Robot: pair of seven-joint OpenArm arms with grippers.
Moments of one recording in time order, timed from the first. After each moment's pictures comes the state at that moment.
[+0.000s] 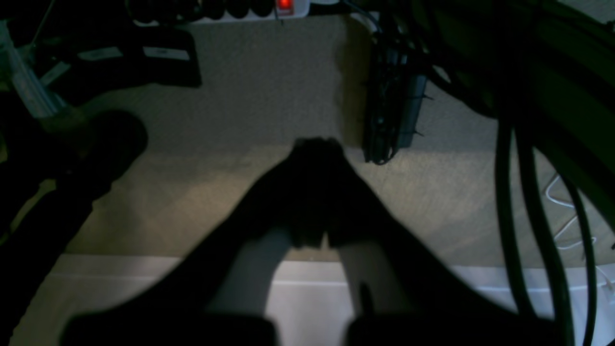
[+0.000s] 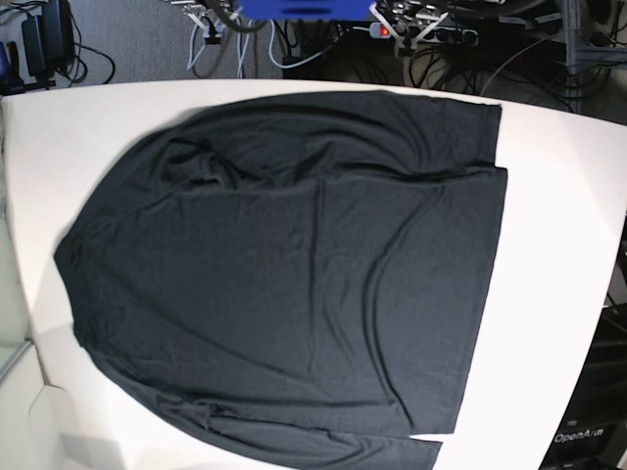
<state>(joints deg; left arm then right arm) 1.3 -0.9 4.3 2.1 -2.0 -0.2 -1.1 -3.2 -0.3 2.9 2.2 -0.2 -0.8 -0.6</state>
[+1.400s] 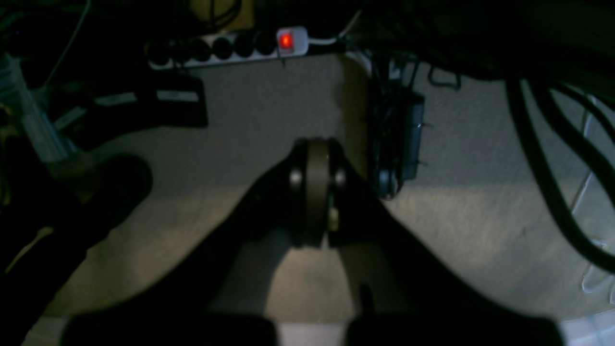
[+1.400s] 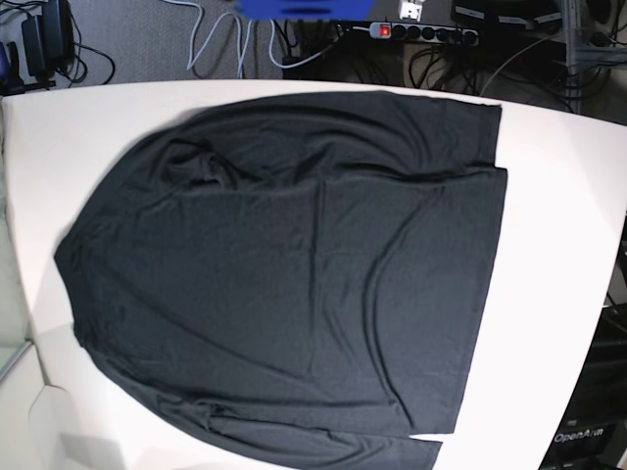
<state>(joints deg) 11.7 -1.9 6.3 1.8 -2.0 -0.4 -27.3 -19.7 1.2 6.3 1.9 -0.1 -0.8 38.1</state>
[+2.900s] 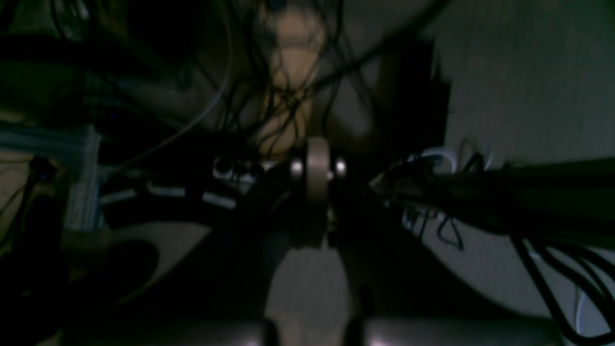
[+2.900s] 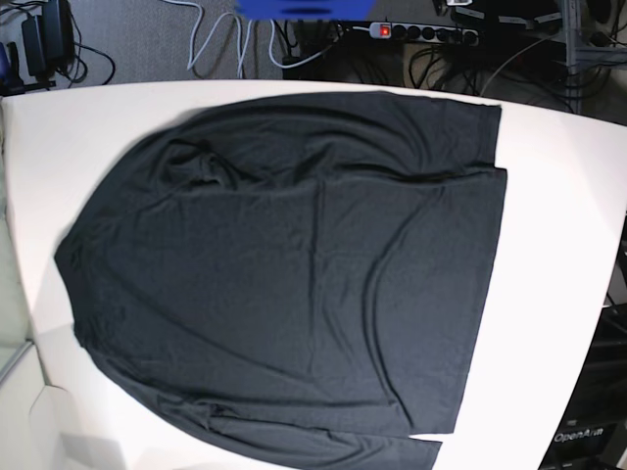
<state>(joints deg) 17.8 -5.9 5.9 1.7 -14.6 -6.4 -61.7 -27.8 6.4 9.8 1.9 -0.2 -0.4 72.8</state>
